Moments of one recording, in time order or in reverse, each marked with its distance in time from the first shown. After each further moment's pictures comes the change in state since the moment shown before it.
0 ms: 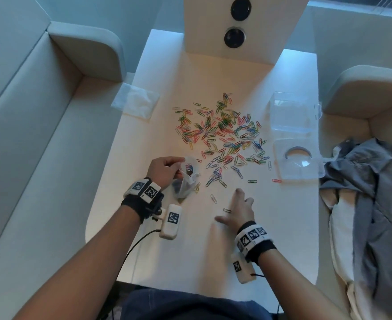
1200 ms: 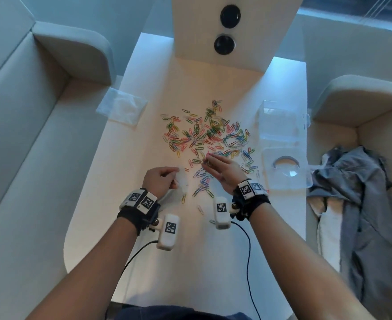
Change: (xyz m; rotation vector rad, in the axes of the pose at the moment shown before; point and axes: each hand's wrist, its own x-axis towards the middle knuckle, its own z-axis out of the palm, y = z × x) left_hand 0.011 -0.001 0.031 0.005 0.018 -0.006; right_hand 0.066 -0.091 -0.086 1.409 -0.396 -0.095
